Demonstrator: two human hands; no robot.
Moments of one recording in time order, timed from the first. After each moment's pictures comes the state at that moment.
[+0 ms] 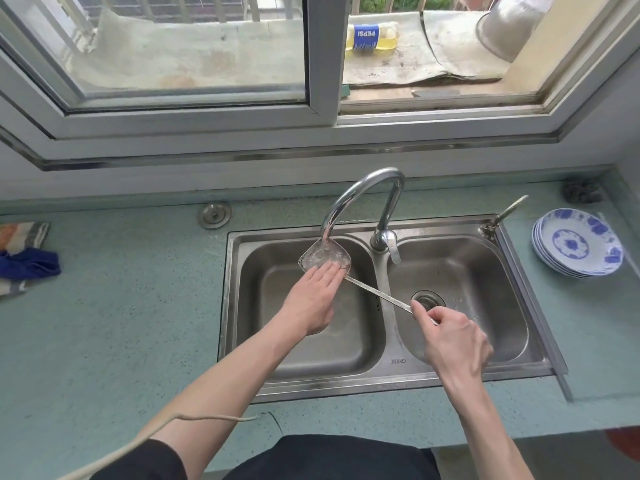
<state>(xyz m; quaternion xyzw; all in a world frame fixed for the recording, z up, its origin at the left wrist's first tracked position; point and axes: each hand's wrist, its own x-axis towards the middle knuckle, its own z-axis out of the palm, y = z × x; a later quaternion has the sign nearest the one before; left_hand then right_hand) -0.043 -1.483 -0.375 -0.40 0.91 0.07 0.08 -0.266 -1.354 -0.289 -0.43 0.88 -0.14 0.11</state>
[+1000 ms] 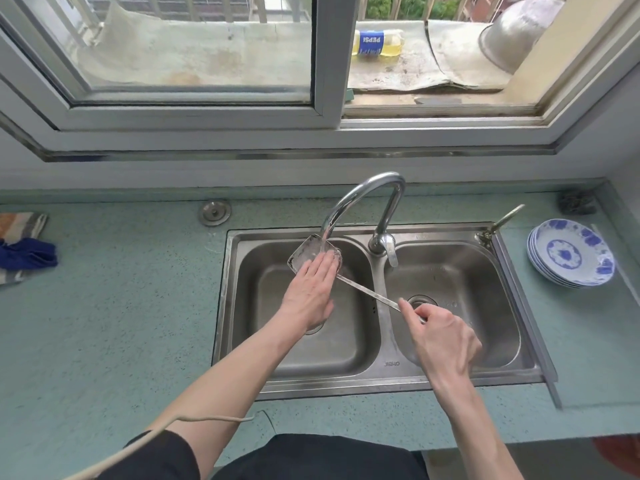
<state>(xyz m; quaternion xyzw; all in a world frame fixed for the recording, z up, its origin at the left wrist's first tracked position) -0.050 -1.487 -0.375 -0.45 0.89 0.05 0.06 -0.255 -1.362 -0.279 -0.47 0.87 -0.12 0.08</state>
